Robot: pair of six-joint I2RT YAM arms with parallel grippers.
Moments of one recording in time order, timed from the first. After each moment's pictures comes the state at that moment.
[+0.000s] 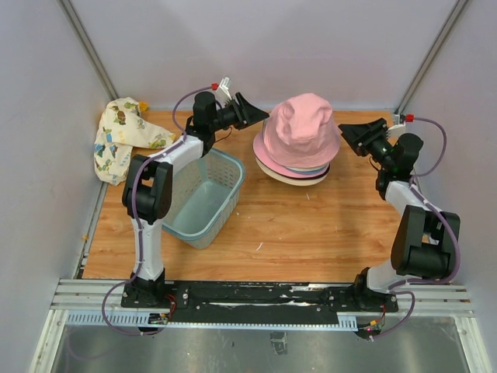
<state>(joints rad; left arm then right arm) -0.33 2.08 1.57 0.48 0.67 -0.93 -0.20 1.49 0.83 0.69 -0.71 1.12</state>
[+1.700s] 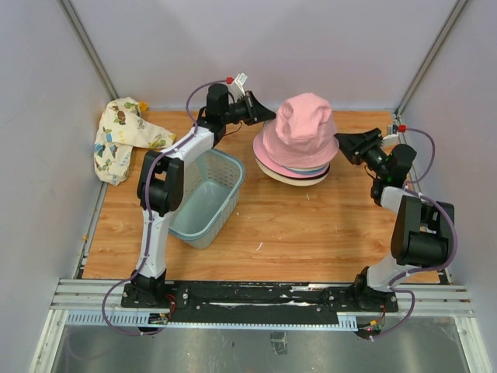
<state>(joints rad) -0.37 2.25 1.85 0.30 0.72 -0.81 -0.20 1.58 0.73 0.91 -0.76 1.23</state>
